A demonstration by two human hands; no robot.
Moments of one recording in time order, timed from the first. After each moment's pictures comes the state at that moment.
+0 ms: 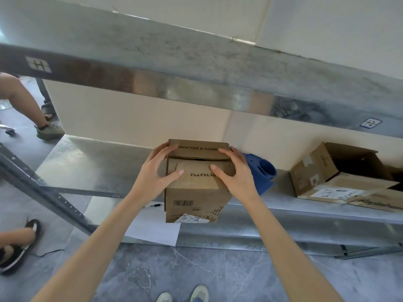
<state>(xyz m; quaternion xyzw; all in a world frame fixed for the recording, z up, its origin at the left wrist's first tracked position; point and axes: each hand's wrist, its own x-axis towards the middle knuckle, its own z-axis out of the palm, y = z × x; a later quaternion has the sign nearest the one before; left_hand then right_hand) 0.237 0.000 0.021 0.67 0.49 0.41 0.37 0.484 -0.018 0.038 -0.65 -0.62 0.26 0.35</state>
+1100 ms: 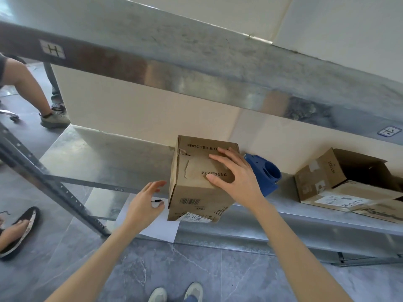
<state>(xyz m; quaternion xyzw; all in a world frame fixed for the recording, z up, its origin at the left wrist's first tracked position) 0.210 -0.035 -0.097 0.67 0.61 0.27 0.34 0.480 -0.020 0.045 -0.58 -0.76 0.15 0.25</state>
